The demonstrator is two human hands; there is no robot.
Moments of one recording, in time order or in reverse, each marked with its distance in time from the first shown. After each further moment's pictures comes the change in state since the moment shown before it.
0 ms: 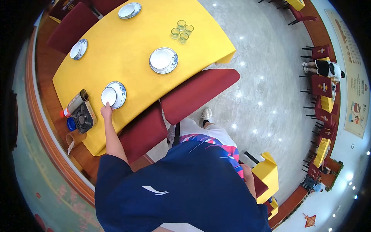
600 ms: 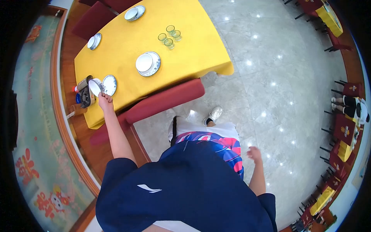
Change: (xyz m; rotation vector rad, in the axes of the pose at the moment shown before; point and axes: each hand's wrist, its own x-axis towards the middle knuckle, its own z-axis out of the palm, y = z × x) left_hand -0.233 0.221 0.057 -1.238 0.303 -0.099; right_hand 0.345 -0.104 -0.261 -0.008 -0.158 0.037
